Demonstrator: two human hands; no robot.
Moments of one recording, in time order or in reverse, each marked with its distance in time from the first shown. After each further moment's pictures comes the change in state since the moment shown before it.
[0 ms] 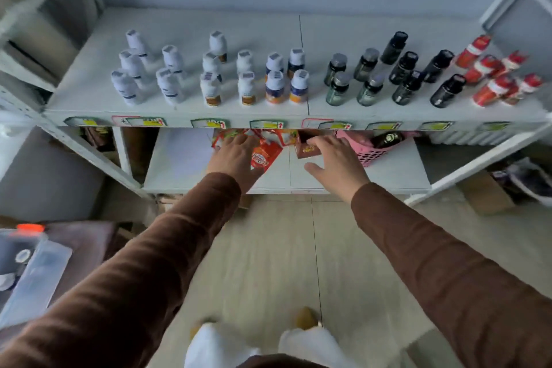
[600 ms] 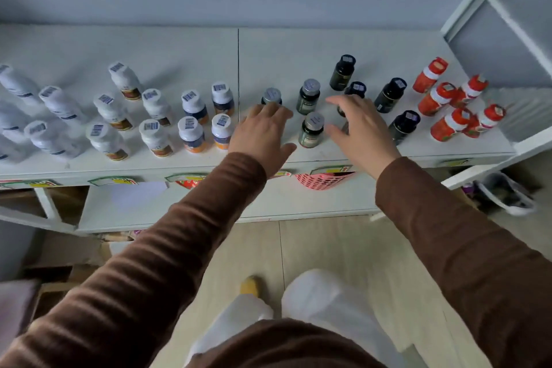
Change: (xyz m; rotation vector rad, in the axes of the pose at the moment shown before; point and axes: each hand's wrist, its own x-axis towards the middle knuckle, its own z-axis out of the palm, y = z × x) left_hand 0.211 0.182 -0.002 -0.057 0.139 0.242; right_hand 0.135 0.193 -0.120 0.040 0.222 0.002
